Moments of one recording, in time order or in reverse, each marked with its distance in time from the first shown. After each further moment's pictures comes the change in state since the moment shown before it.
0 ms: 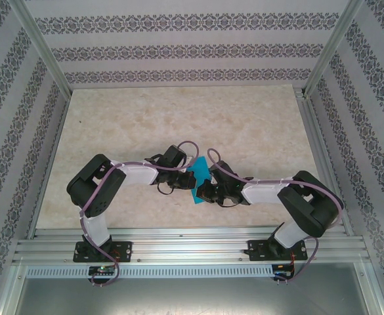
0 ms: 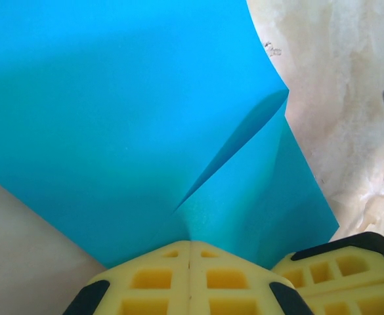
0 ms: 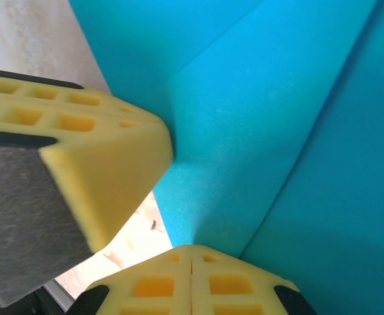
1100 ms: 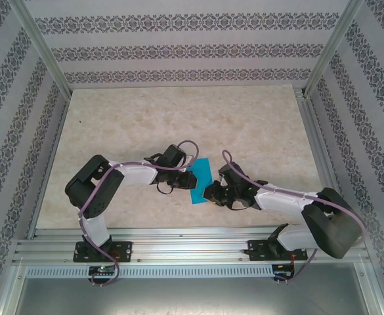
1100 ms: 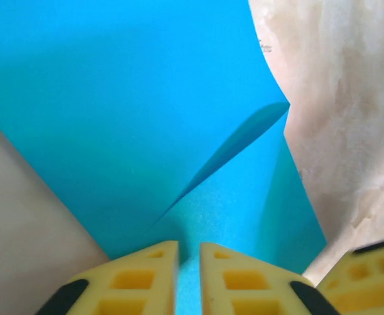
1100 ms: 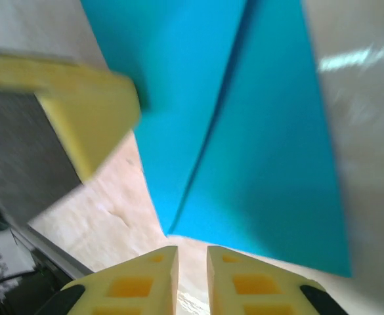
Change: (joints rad) left arm 0.005 -0.030 0.011 -0.036 0.006 0.017; right arm -0.072 -0.249 -0.059 -0.189 -0.018 -0.005
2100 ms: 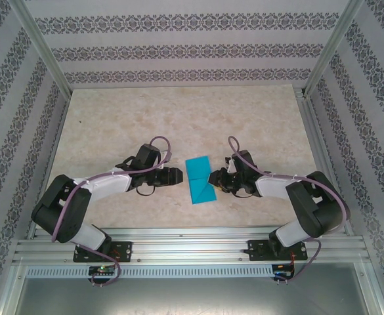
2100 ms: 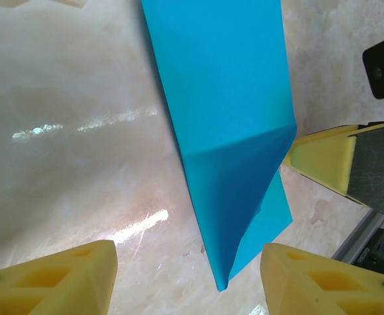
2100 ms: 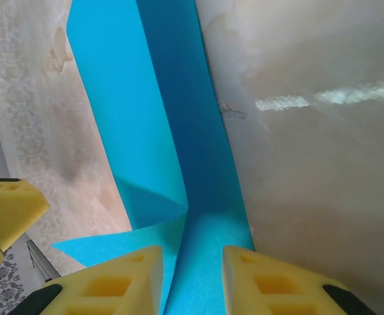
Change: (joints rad) left arm 0.145 -0.307 -0.231 0.040 0.014 -0.105; right arm -0.214 0.212 0.030 0.210 -0.149 -0.165
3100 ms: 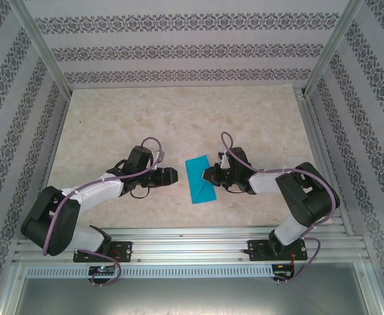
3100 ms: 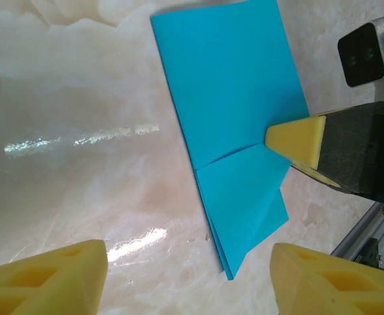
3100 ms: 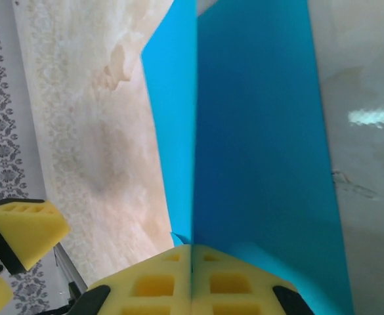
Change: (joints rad) left arm 0.040 -0.139 -0.081 0.003 -0.015 -0.019; right arm 0.032 0.094 0.042 0.188 -0.023 0.051
